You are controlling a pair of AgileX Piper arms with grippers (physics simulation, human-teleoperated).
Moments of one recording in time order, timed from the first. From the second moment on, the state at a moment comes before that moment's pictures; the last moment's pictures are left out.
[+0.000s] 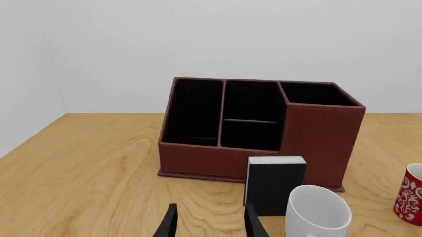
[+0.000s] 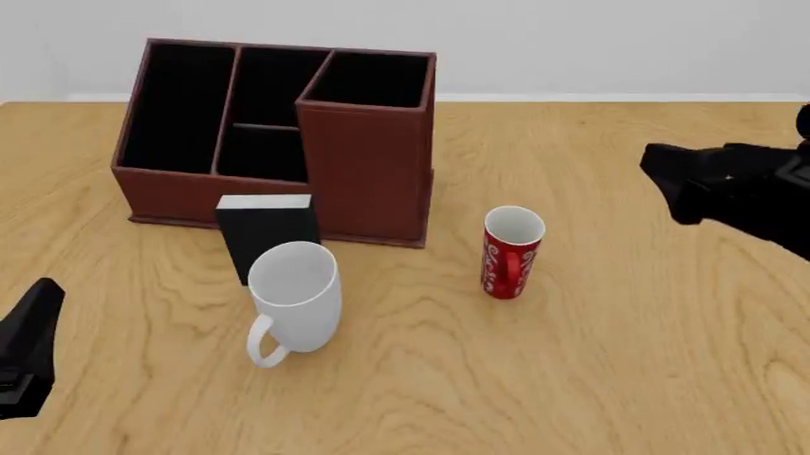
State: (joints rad) left arm 0.00 0.00 0.00 0.00 0.00; right arm 0.22 0.78 -0.52 0.06 0.11
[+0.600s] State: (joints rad) left arm 0.00 0.00 0.00 0.00 0.00; right arm 0.35 1.12 -0.52 -0.11 0.27
